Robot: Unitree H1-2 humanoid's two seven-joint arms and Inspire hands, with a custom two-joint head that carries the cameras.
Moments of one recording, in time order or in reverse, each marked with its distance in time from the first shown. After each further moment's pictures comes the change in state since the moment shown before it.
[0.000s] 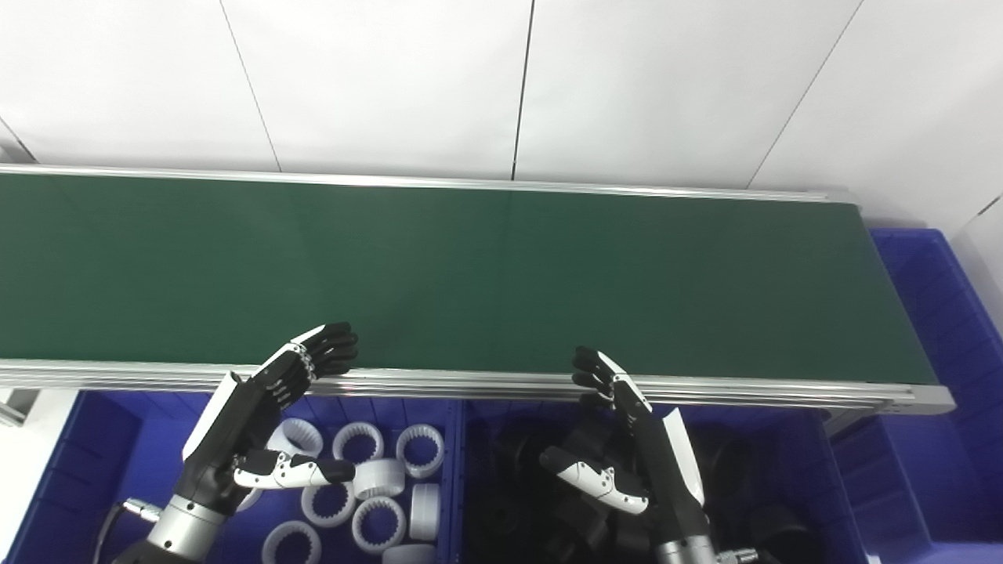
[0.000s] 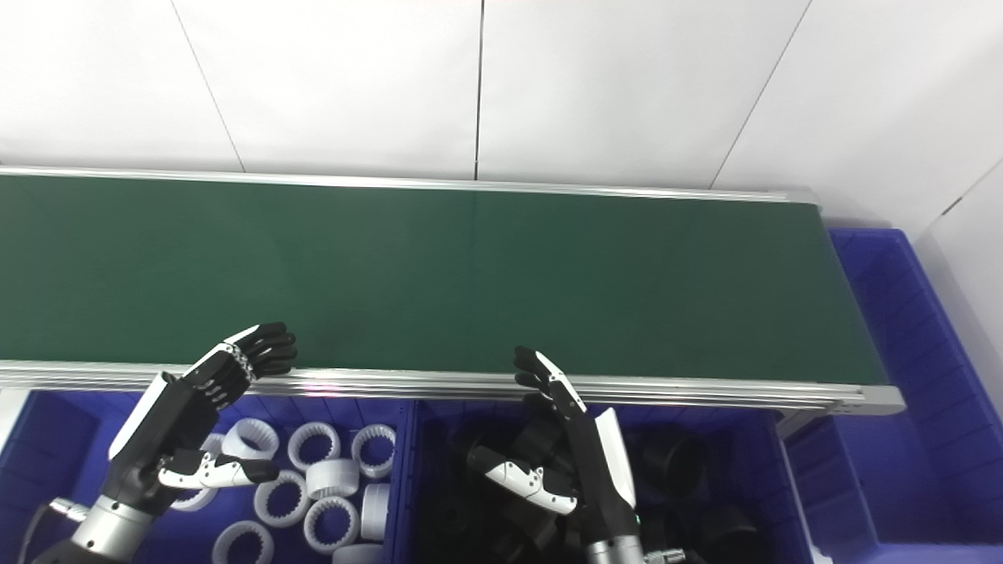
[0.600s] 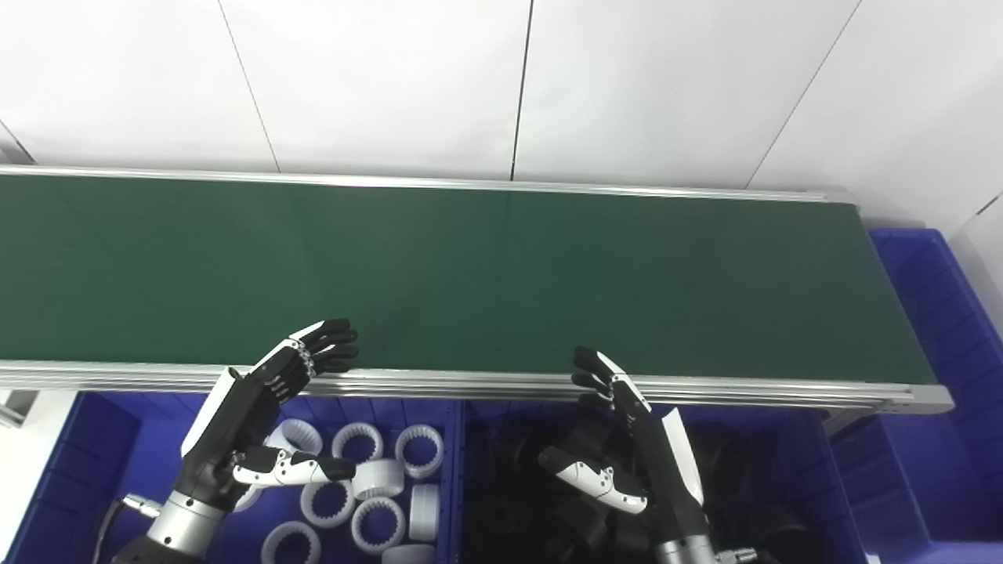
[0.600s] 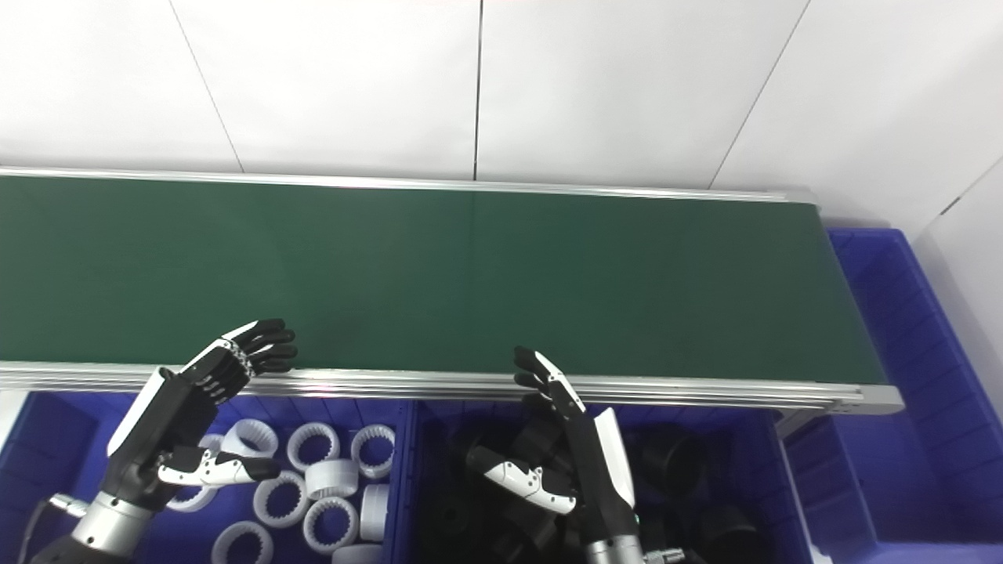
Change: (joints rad) left arm -0.010 -0.005 0.006 0.014 0.000 -0.019 -0.015; right arm 0.000 0.001 0.000 0.000 -0.001 0.002 0.000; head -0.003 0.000
